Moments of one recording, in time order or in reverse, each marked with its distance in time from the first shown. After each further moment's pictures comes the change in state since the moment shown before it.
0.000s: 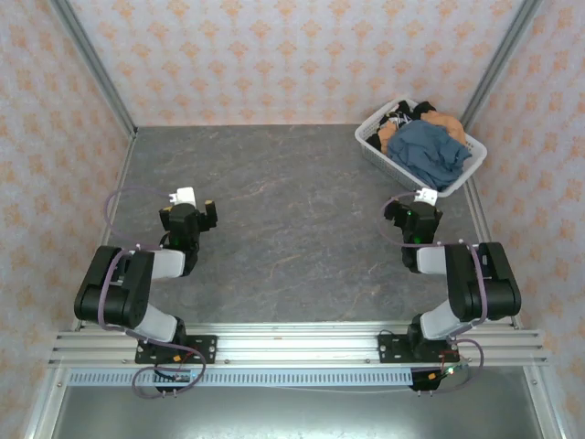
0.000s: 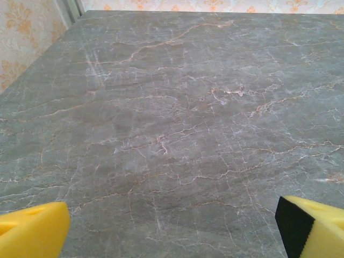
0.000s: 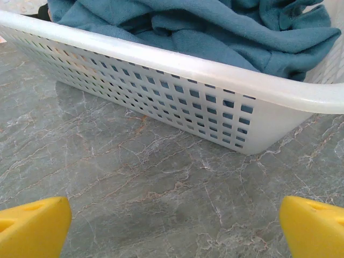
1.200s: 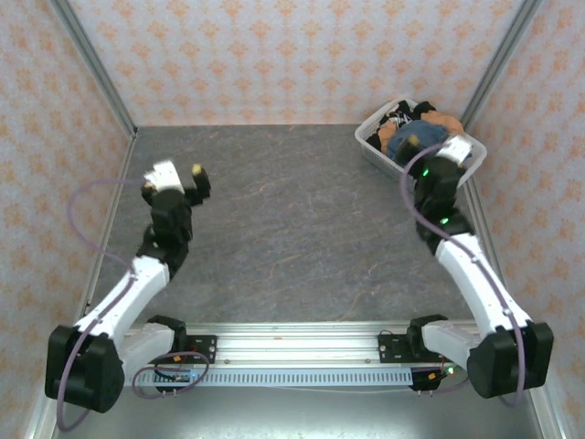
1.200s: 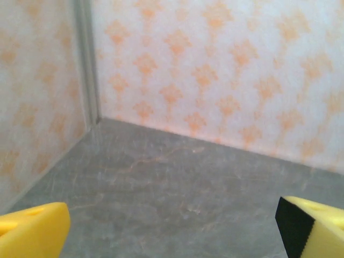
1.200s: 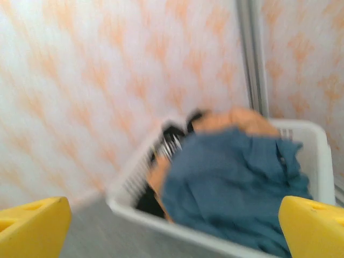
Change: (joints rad) left arm -0.099 -0.460 0.360 -0.573 -0.186 -0.200; right arm 0.123 -0.432 0.613 -0.755 0.196 0.245
